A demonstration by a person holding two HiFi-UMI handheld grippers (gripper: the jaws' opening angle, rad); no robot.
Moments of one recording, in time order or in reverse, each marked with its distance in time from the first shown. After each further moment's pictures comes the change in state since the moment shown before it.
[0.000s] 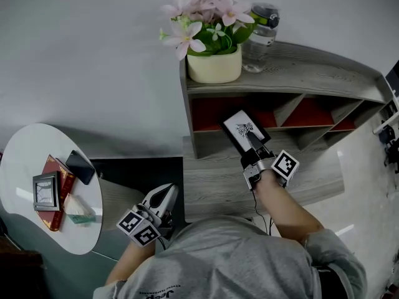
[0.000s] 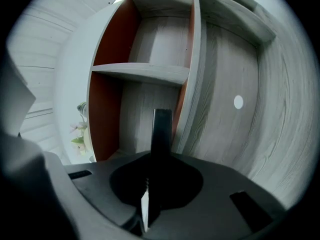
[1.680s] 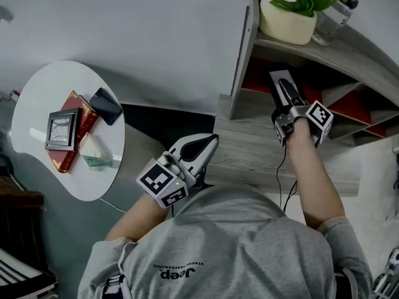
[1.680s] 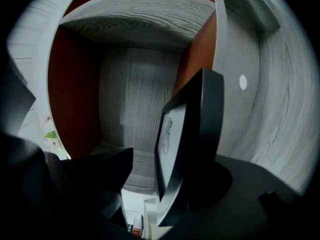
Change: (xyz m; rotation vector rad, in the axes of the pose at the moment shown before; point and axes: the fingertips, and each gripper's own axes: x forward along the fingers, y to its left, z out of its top) left arm 0.007 -0.027 0.033 0.241 -0.006 -0.019; right arm 0.073 0.008 -0.025 0.058 0.163 -0.110
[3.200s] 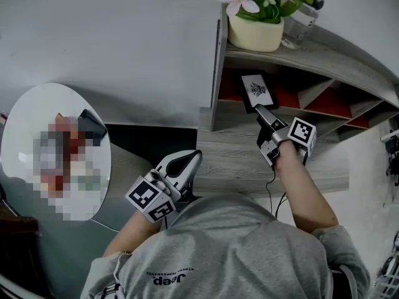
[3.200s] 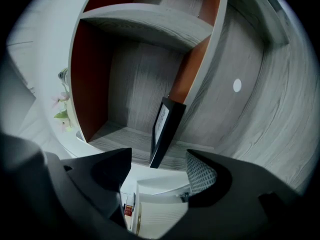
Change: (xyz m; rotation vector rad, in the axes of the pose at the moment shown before) left arm -0.005 -0.008 -0.005 -0.073 -0.016 -0.033; right arm -0.048 -0.004 -0.040 -0.087 0.154 -0.069
